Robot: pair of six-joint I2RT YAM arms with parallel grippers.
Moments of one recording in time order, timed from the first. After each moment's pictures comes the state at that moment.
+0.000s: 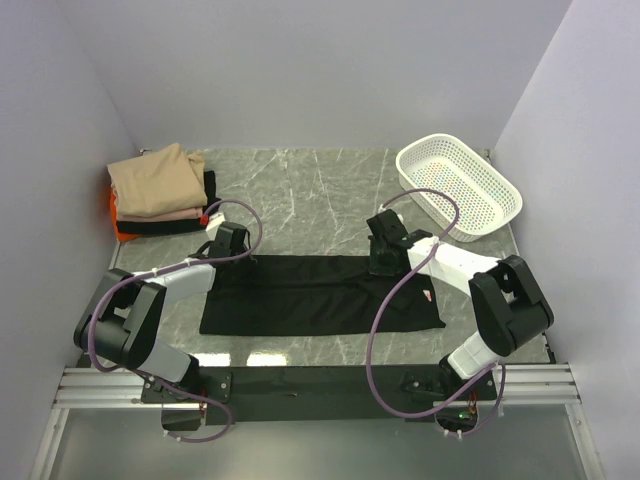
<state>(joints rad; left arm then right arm) -0.38 1.47 0.62 0.02 -0.26 -0.81 0.50 1.56 0.88 -0.42 0.13 0.53</state>
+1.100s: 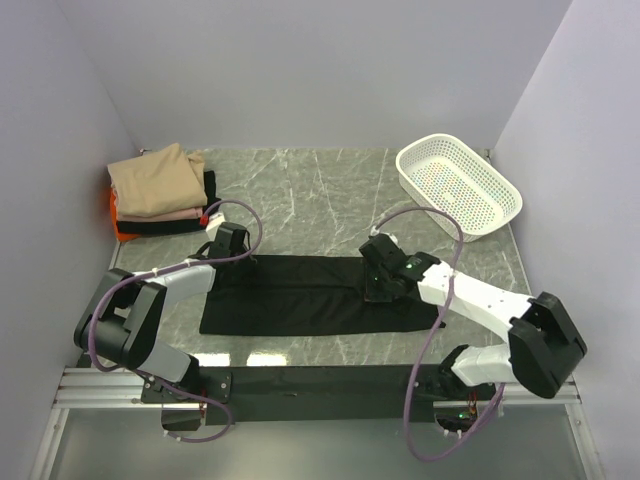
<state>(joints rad) -0.38 1.48 0.61 0.04 -0.26 -0.80 0.71 1.31 0.78 -0.57 0.10 0.65</state>
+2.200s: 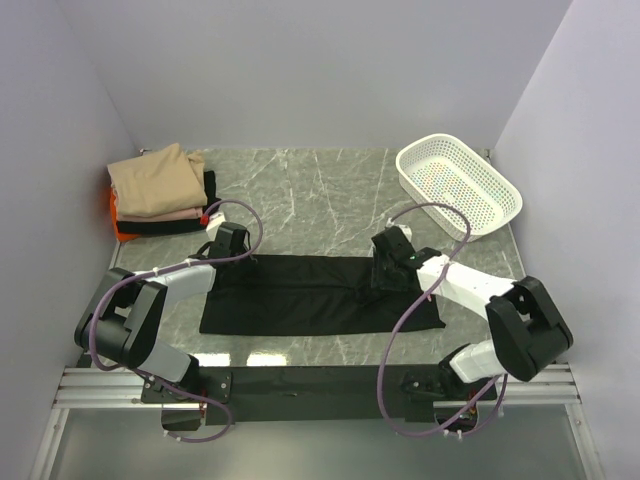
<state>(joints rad) -0.38 1.48 0.61 0.05 -0.26 -0.80 0.55 1.40 0.73 -0.41 0.20 0.58</state>
